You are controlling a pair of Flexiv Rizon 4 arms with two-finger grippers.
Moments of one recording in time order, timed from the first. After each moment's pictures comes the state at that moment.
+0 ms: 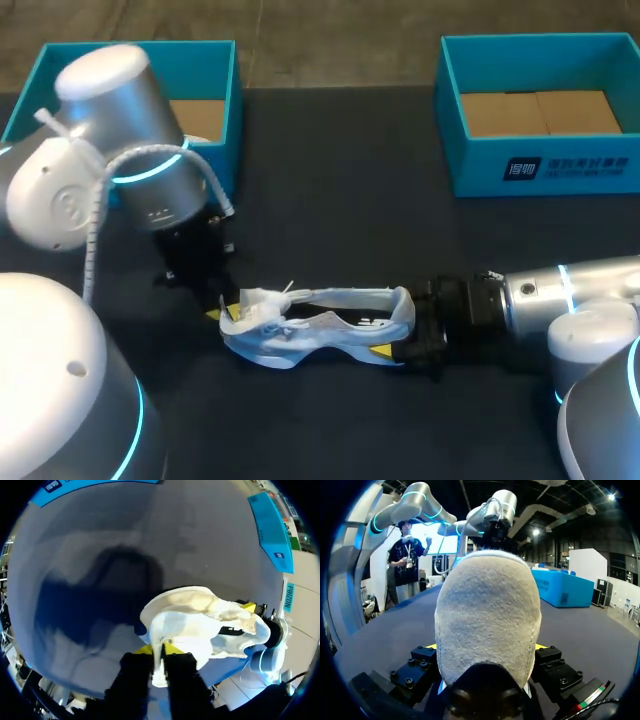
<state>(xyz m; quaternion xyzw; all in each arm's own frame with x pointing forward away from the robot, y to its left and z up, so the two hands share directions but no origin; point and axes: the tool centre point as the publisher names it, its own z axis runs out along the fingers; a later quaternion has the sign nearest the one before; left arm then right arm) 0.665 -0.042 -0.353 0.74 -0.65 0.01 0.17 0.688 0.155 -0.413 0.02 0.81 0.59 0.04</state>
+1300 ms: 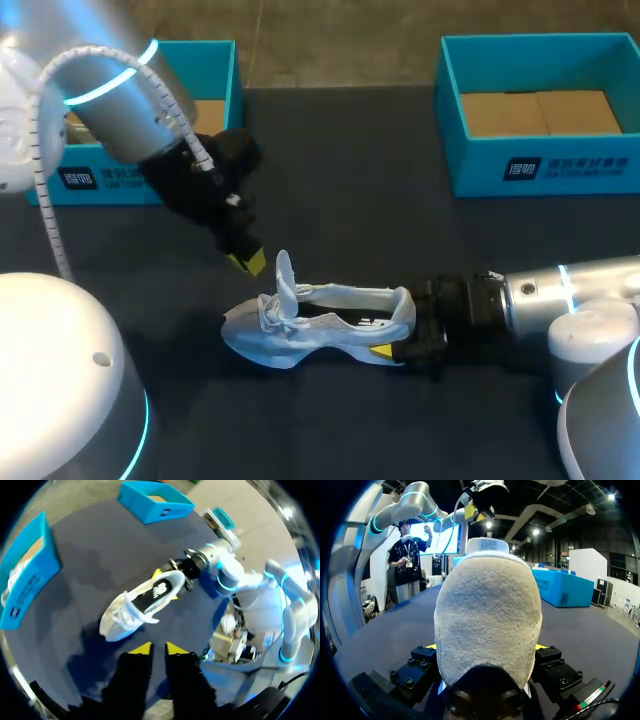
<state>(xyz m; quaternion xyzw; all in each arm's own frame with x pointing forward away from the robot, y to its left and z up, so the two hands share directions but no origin) 0.640 -0.091 -0.200 0.39 -0.89 0.15 0.16 0.688 0.154 -0.413 0.02 0.81 0.59 0.04</state>
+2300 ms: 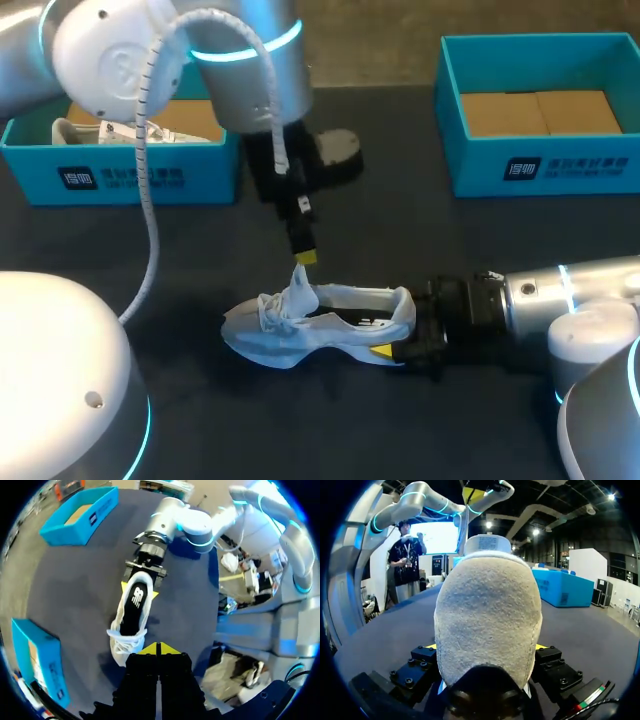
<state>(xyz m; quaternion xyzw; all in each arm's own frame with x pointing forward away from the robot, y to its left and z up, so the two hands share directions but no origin) 0.644 -0.148 -0.189 0.09 -0.99 0.08 0.10 0.688 0.154 -0.413 0.02 0.81 0.59 0.04</state>
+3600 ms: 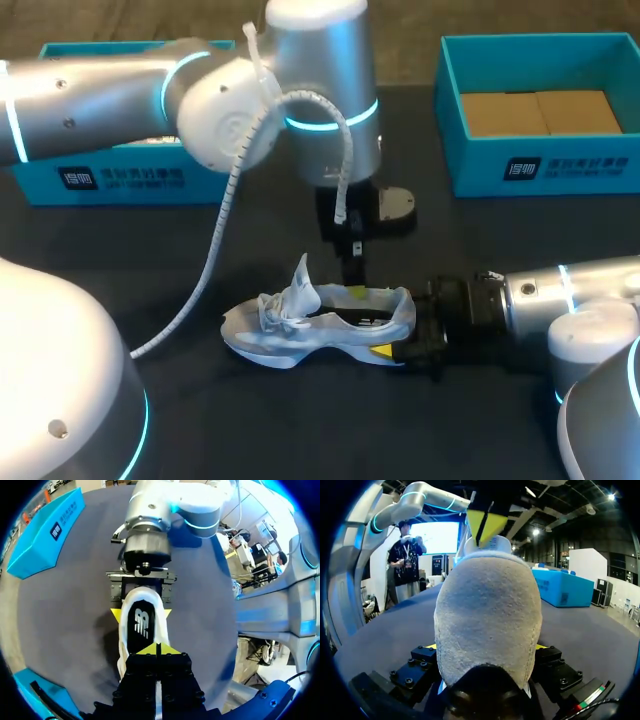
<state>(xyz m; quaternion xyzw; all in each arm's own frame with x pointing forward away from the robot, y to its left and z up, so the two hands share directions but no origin) 0.672 -0.212 -0.301 -0.02 -0.99 0.07 0.12 0.688 0.154 -0.413 0.02 0.81 0.59 0.04</state>
